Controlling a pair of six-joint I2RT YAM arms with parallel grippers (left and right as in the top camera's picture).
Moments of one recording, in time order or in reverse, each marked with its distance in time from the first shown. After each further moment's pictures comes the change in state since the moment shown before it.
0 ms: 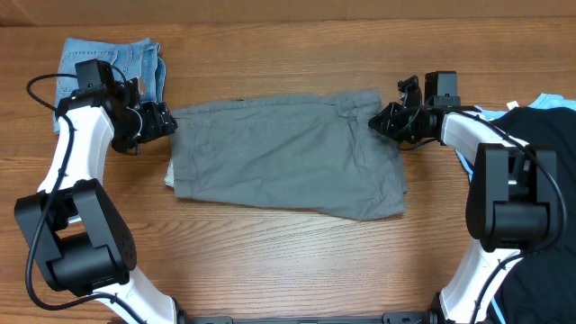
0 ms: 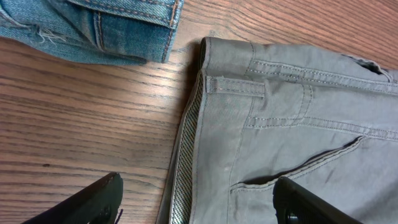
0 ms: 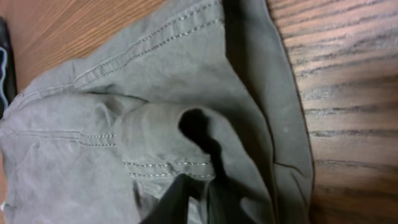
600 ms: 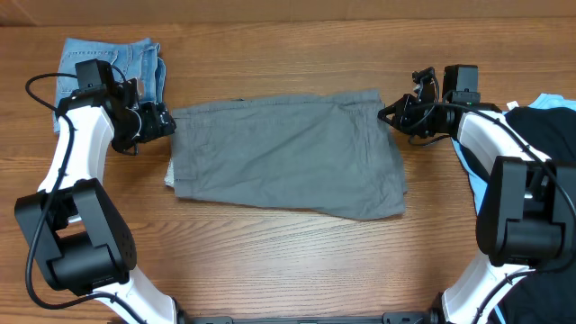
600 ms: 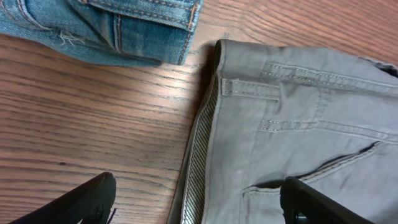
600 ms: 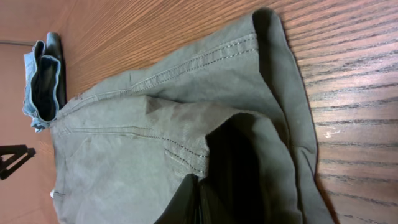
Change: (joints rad) left arm 0.000 0.006 0.000 0.005 -0.041 0.000; right arm -0.048 -0.098 0.000 -0.051 -0.087 0.001
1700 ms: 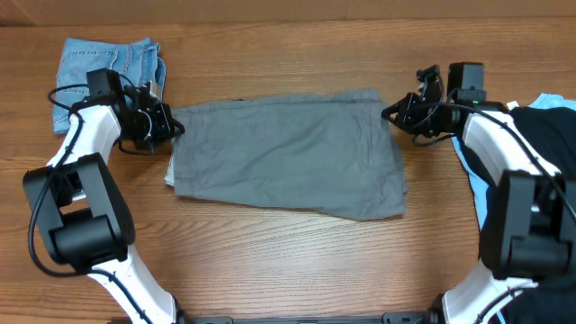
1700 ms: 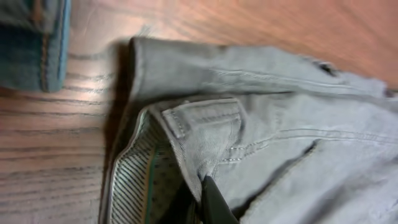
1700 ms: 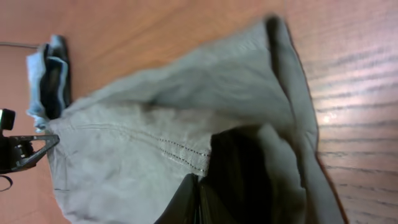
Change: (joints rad) left arm 0.018 0.129 0.001 0.100 0.324 -0.013; right arm 0.000 -0.097 0.000 -0.072 0.030 0.000
